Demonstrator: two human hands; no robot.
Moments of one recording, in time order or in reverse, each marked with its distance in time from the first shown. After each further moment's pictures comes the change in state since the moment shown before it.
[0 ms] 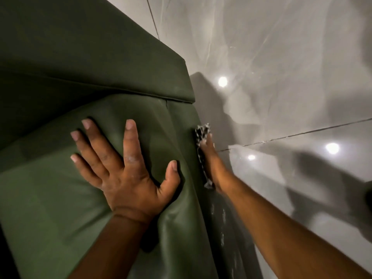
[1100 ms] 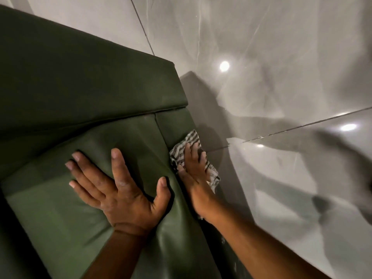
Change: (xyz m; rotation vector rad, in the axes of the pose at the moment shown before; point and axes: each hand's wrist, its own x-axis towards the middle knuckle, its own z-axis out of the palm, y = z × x) left_hand -0.002 0.001 -0.001 0.046 -0.048 -0.009; right_hand -0.035 0.019 0.027 -0.246 -0.068 -0.274
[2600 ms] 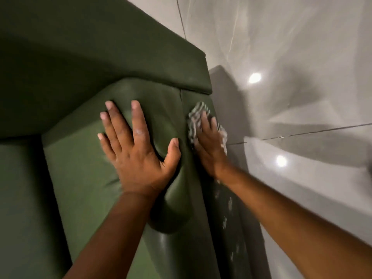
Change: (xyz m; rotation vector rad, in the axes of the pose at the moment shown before) left_hand -0.013 0.020 -0.029 -0.024 -0.090 -0.144; right_hand 0.039 0.022 -0.020 -0.420 0.042 -0.415
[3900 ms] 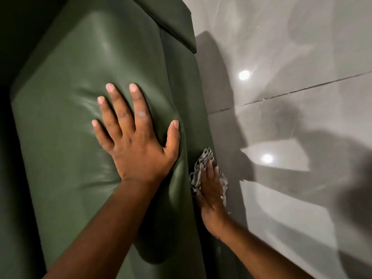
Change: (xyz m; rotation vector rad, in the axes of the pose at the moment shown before) left_hand -0.121 0.005 0.032 0.197 0.116 -0.006; right_hand -0.251 0.066 0.063 0.161 -0.026 0.113
